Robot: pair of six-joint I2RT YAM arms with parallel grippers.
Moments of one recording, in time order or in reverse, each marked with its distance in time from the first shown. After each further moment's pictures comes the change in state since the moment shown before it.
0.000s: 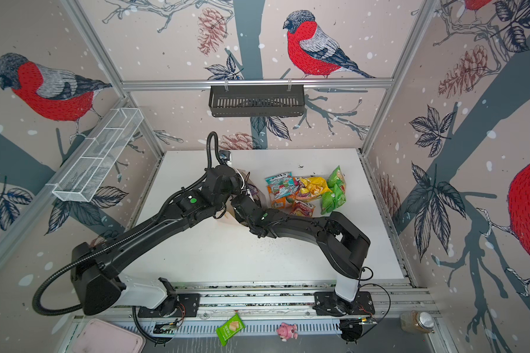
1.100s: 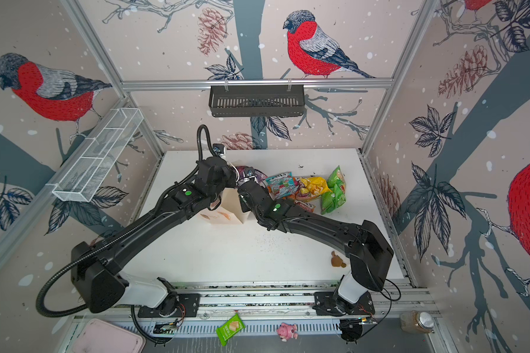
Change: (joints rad) left arm 0.117 0.017 0.034 0.026 0.128 0.024; right arm -0.021 -0.193 0.091 -0.198 0.052 -0.087
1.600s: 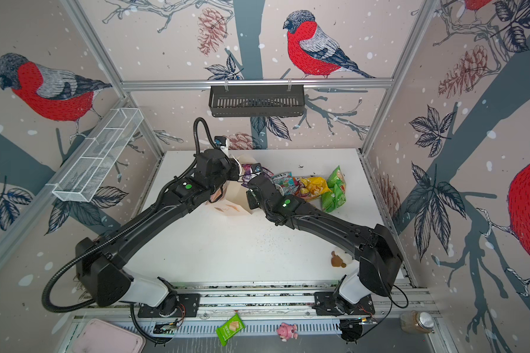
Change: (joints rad) left arm 0.035 0.057 0.085 0.027 0.138 -0.004; right arm -0.082 -0.061 -0.008 -0.067 -0.099 -0.022
